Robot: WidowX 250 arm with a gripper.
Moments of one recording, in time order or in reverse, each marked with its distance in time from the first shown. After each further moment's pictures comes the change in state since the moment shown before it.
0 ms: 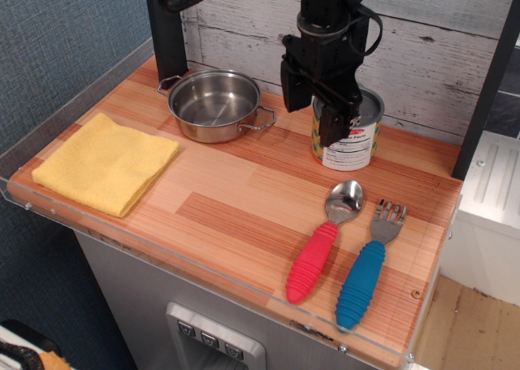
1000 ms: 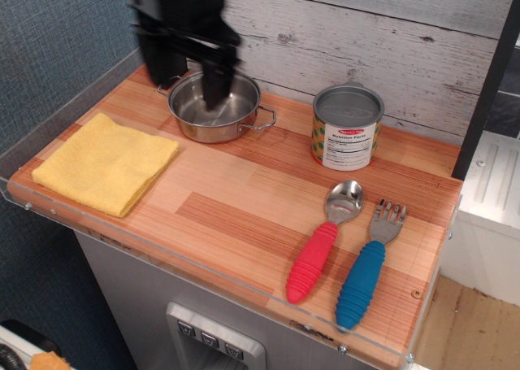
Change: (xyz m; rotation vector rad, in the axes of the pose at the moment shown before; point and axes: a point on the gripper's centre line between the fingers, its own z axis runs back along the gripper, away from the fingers) arm -0.107 0.058 0.067 0.038 0.066 0.485
